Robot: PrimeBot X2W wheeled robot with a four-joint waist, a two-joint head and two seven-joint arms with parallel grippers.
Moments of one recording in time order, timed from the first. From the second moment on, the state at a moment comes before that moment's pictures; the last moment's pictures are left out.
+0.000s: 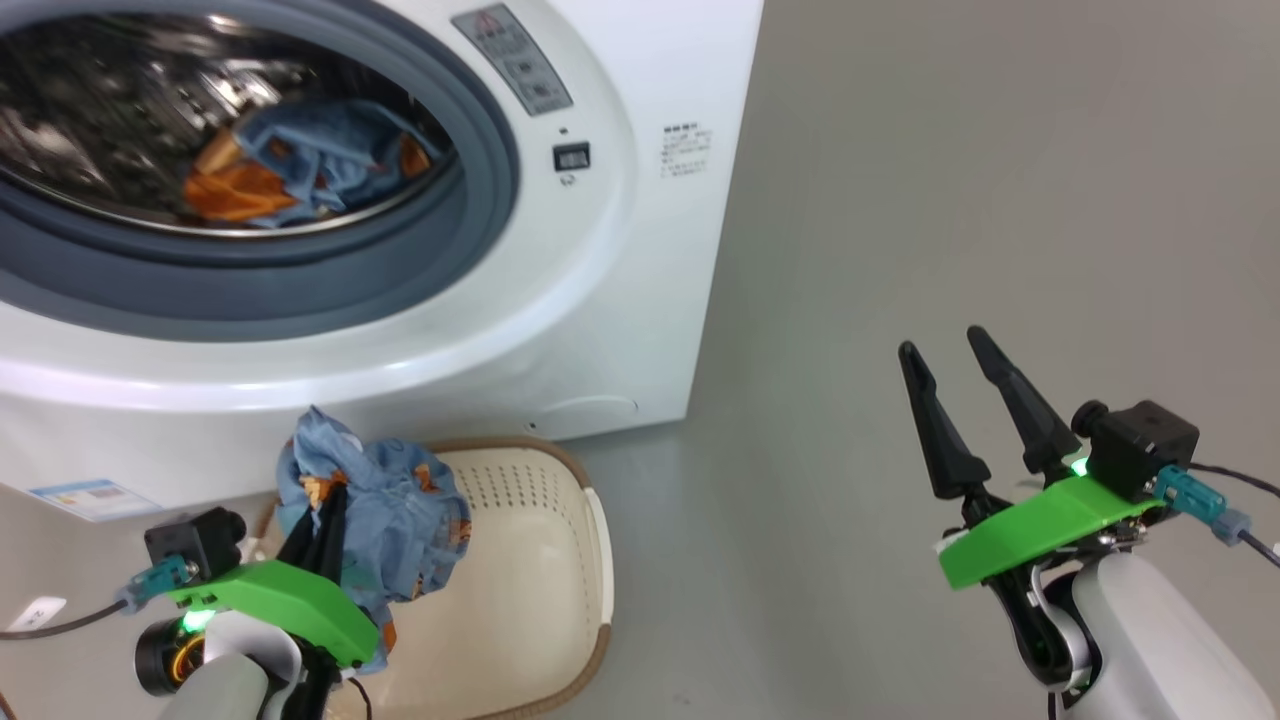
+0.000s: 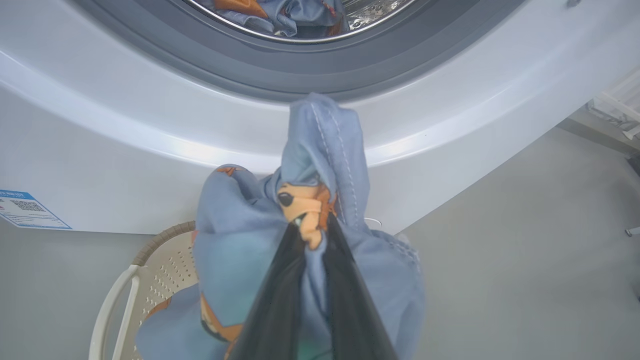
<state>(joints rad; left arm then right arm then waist) -0.51 0.25 -0.47 0.91 -0.85 -0.13 -0.24 -0.33 -0.19 0.27 0.31 0.49 0.13 -0.25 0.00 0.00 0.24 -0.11</state>
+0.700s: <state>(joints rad) -0.25 0.30 -0.38 0.28 -0.62 0.01 -0.25 -0.22 -0.22 0.28 0.33 0.50 0.13 -0.25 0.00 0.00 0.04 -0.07</state>
